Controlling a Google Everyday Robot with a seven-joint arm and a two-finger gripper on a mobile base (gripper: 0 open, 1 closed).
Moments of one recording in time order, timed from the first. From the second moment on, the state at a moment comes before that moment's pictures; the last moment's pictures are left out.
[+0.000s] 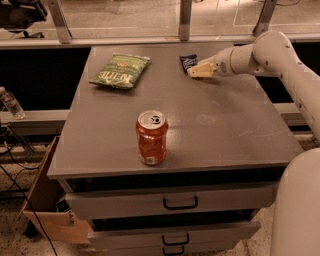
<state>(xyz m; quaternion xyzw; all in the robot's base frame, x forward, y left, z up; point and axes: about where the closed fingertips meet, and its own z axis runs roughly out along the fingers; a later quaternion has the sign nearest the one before) 0.829 -0.168 0.835 -0.34 0.79 0.14 0.49</state>
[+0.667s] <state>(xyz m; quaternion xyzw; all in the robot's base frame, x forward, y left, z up) 0.829 -0.168 0.837 -0.34 0.79 0.14 0.49</state>
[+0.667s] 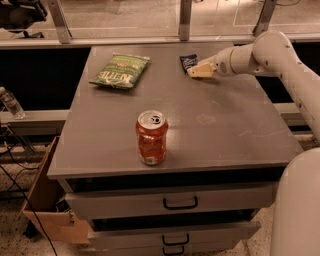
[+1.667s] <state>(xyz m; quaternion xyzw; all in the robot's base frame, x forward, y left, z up) 0.829 -0.168 0.837 -0.34 0.79 0.14 0.49</state>
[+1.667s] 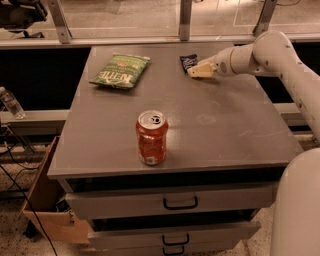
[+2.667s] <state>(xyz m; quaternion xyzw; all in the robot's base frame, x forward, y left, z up) 0.833 -0.157 0.857 -0.32 0.77 0.17 0.52</state>
